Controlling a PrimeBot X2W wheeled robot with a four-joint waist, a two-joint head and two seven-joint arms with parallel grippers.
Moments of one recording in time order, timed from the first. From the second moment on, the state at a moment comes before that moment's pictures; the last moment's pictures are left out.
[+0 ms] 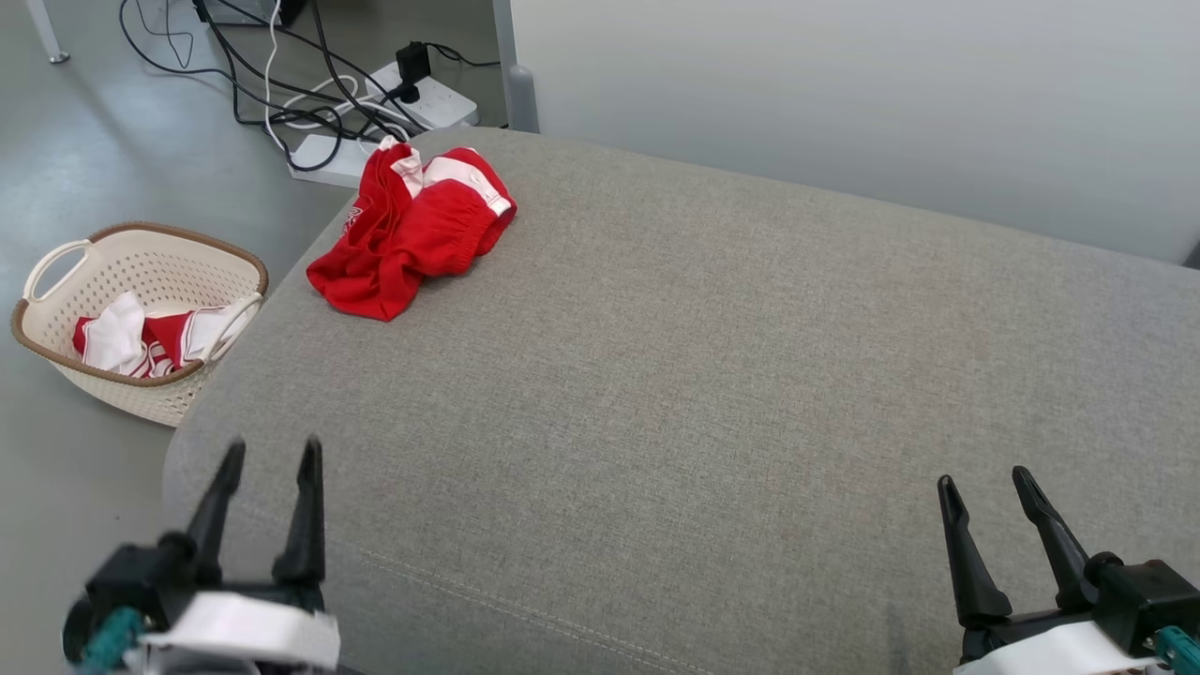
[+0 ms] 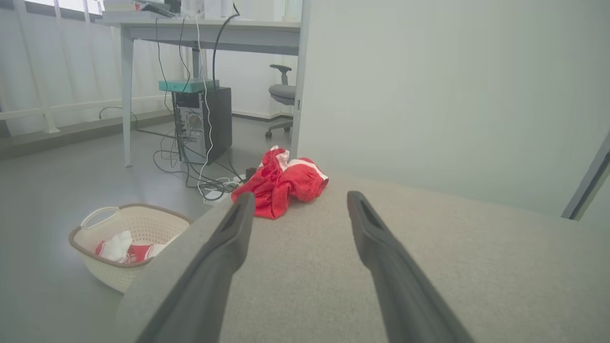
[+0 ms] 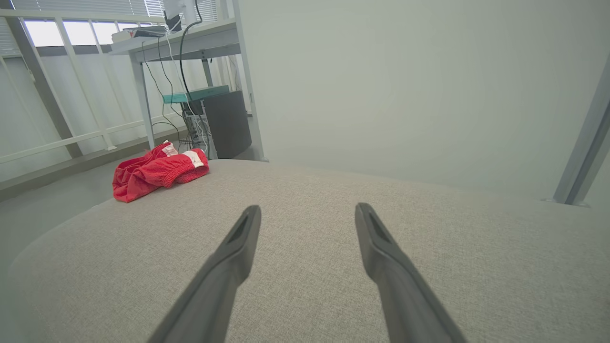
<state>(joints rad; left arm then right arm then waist) 0.00 0.13 -0.01 0.19 -0.30 -0.07 -0.25 0.05 -0.09 0.05 0.12 0.20 0.13 -0.23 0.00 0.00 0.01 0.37</state>
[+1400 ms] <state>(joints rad) -0.93 0.62 0.16 1.02 -0.54 -0.10 0.28 -0.13 -0.18 0.07 -0.02 0.20 0.13 -0.21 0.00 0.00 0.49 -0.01</state>
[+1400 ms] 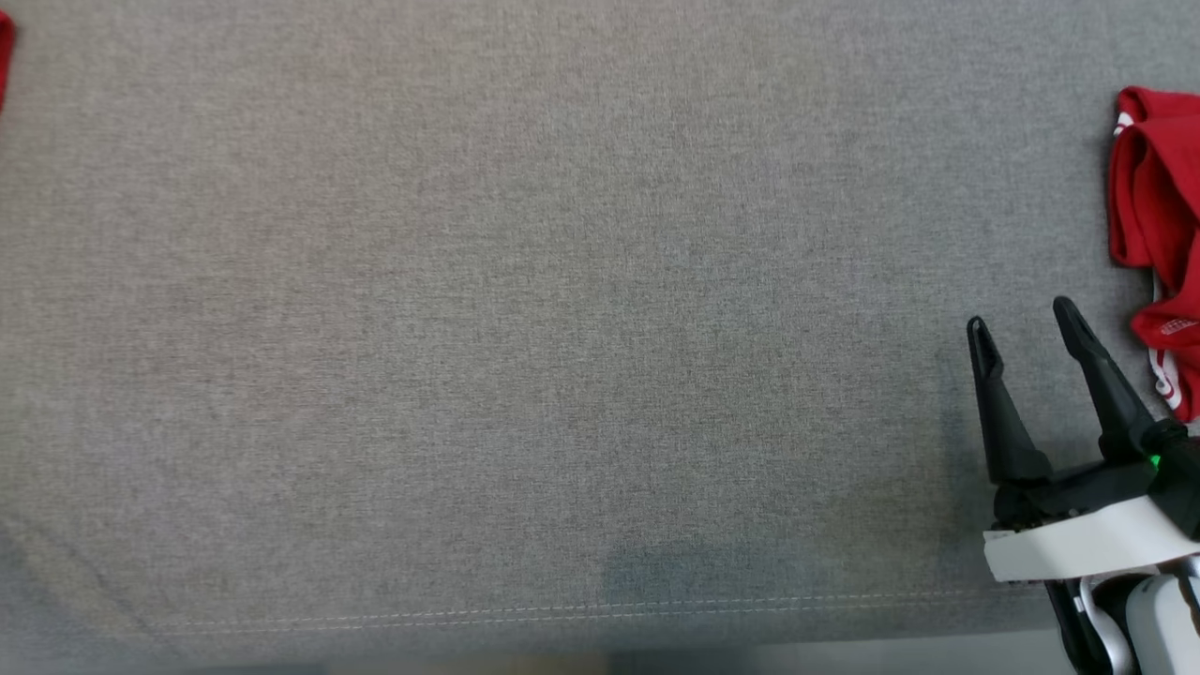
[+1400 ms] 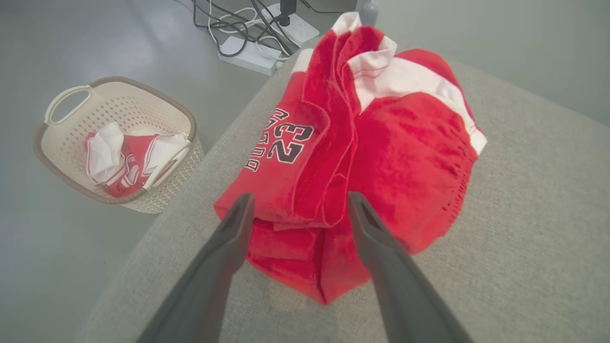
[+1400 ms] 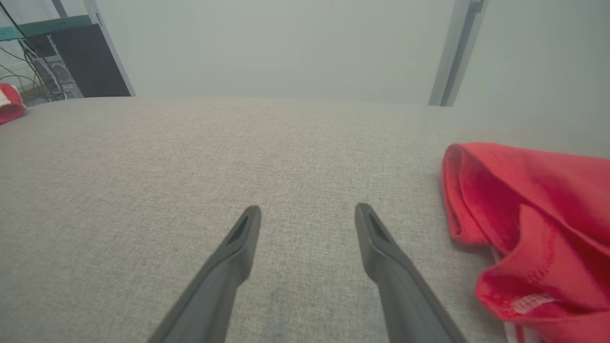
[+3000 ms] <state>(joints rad) -0.40 0.33 -0.28 -0.04 -0.43 0.04 0.08 -0.11 -0.12 0.00 0.01 0.21 0.13 -0.22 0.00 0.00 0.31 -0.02</state>
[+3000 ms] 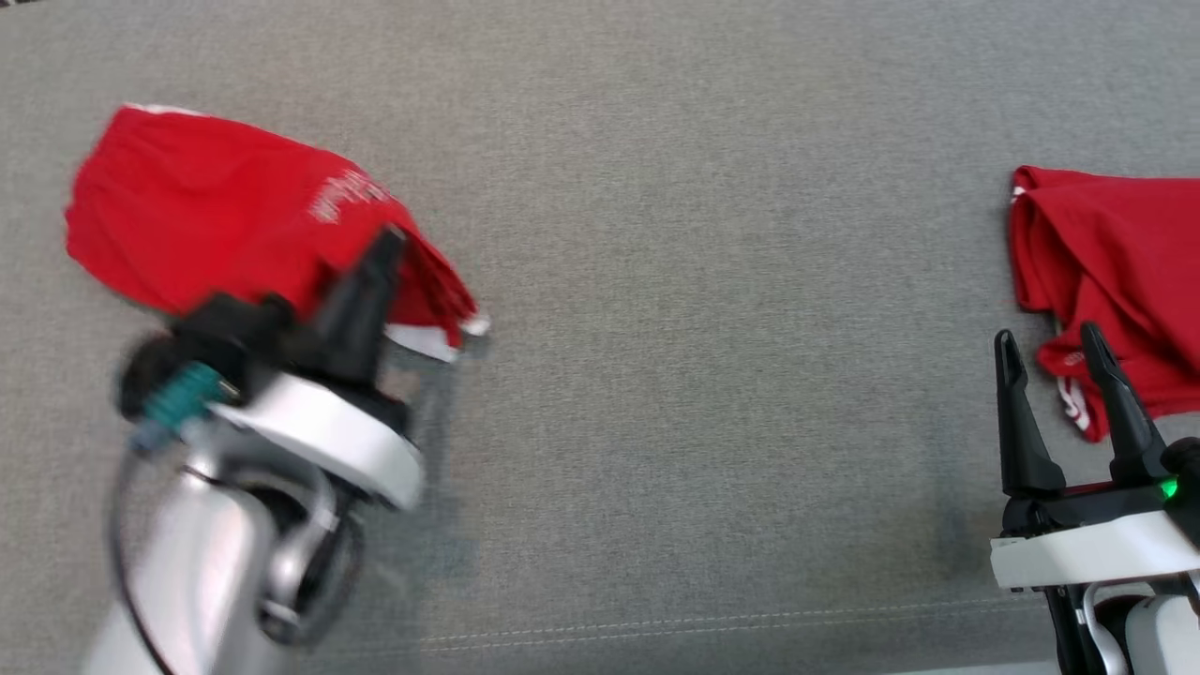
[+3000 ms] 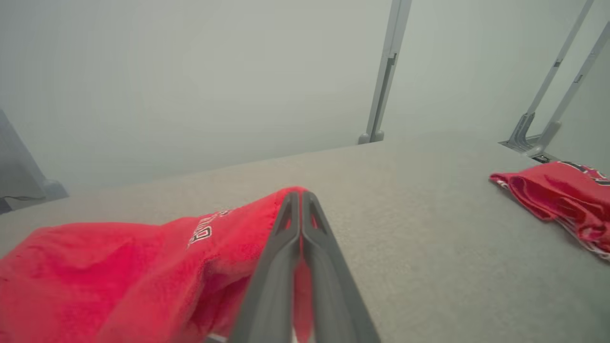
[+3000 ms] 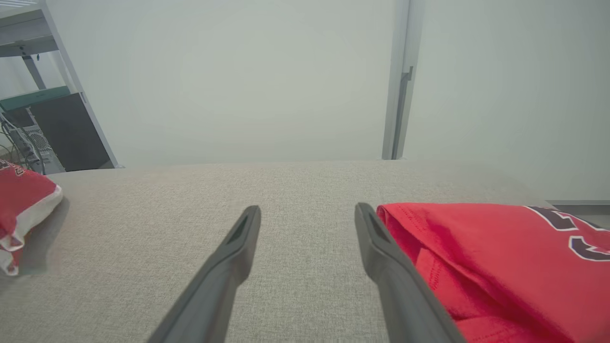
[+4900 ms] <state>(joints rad) -0.01 0.37 -0.13 0.01 -0.58 0.14 -0.25 -0.04 -0.14 0.07 0.08 0.24 0.13 -0.25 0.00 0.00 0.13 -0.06</state>
